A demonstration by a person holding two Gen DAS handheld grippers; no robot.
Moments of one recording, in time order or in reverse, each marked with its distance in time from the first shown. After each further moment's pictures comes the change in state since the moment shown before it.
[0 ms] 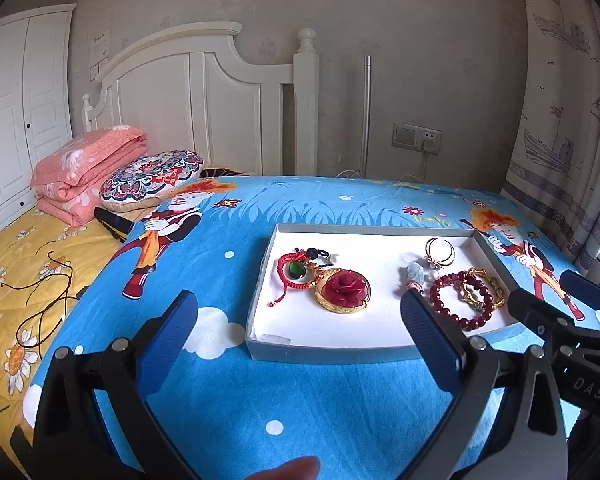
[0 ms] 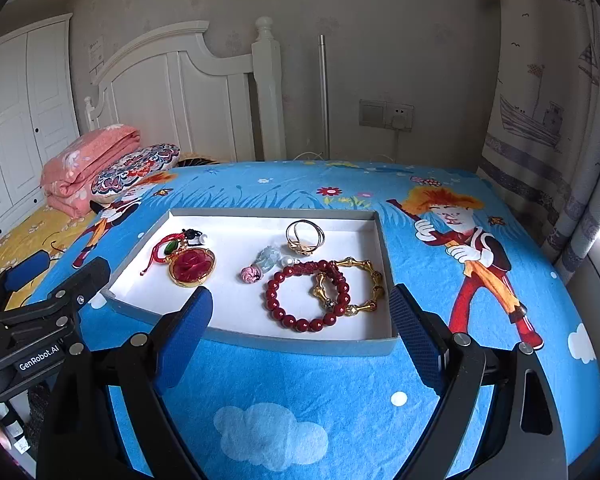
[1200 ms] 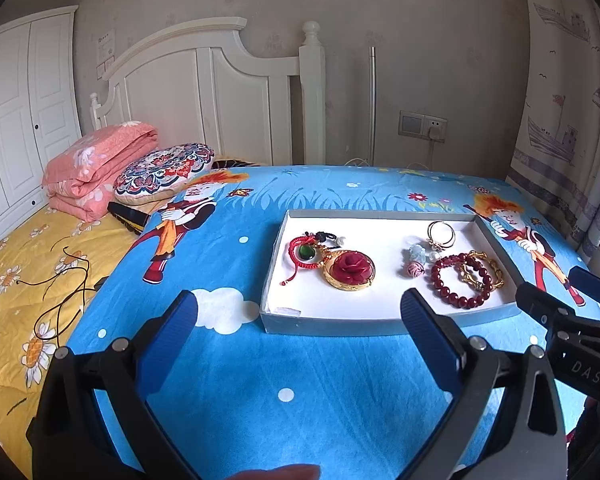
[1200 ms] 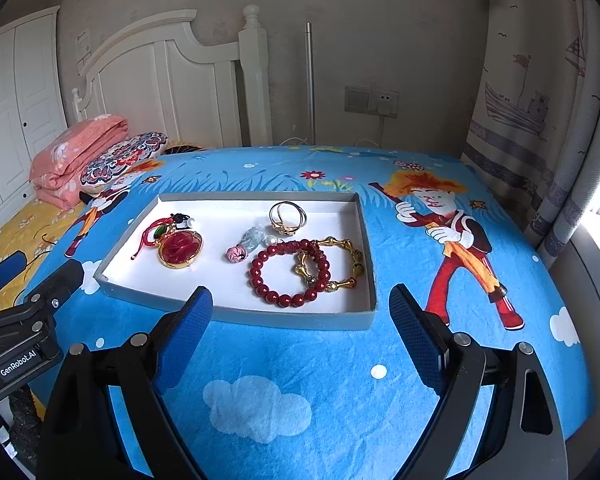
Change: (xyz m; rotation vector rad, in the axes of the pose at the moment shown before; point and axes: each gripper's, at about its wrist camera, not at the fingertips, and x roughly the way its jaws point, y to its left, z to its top) left arm -0.023 -0.005 -0.002 0.020 0.044 0.045; right arm -0.011 -0.006 -0.003 0.008 0.053 -0.045
